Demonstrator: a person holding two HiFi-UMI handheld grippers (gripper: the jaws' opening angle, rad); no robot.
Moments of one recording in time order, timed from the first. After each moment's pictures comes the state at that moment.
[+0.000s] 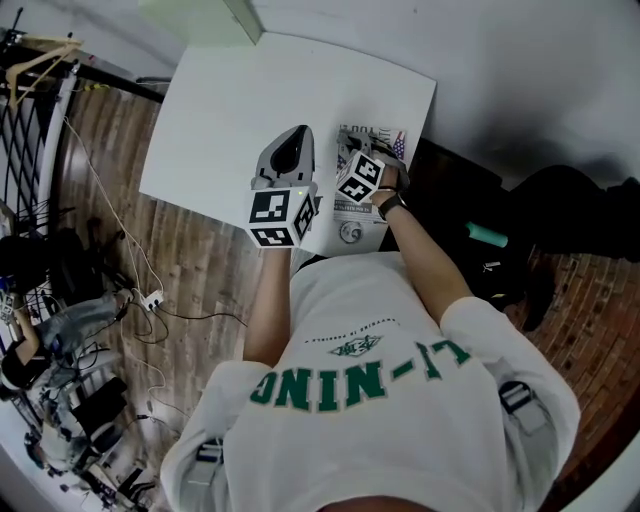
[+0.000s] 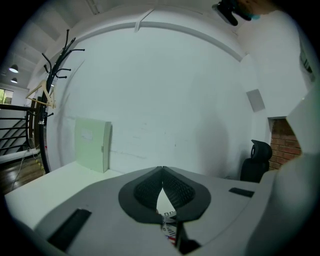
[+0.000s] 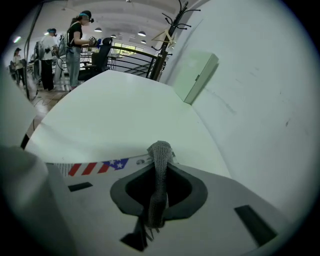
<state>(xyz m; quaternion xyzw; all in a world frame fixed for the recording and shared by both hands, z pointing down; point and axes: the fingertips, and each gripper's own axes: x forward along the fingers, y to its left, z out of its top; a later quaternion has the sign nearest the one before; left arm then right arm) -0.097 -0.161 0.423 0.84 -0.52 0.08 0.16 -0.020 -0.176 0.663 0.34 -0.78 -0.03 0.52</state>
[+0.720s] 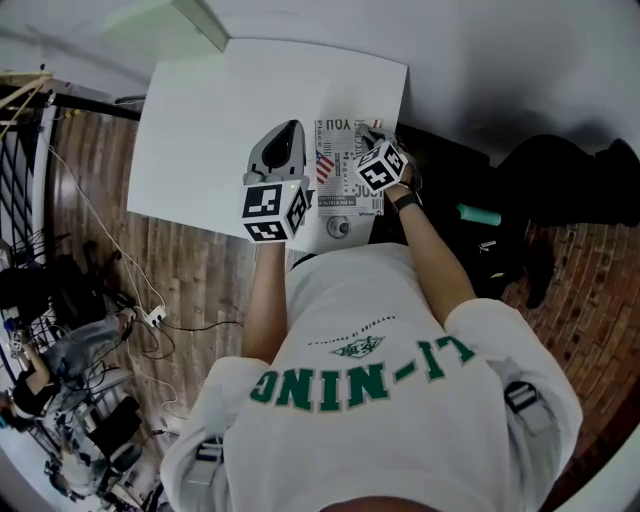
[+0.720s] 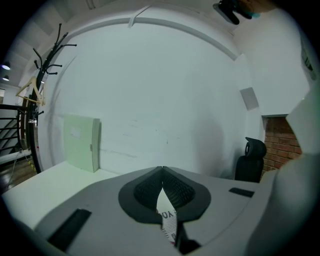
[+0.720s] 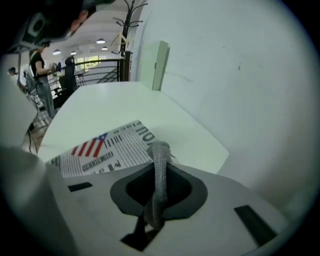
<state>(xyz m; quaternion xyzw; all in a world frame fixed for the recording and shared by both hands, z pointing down) -0.056 -0.163 0.428 0.85 -0.49 0.09 0.15 0.091 -0.163 0.658 0.45 -0.75 0.11 0.47</state>
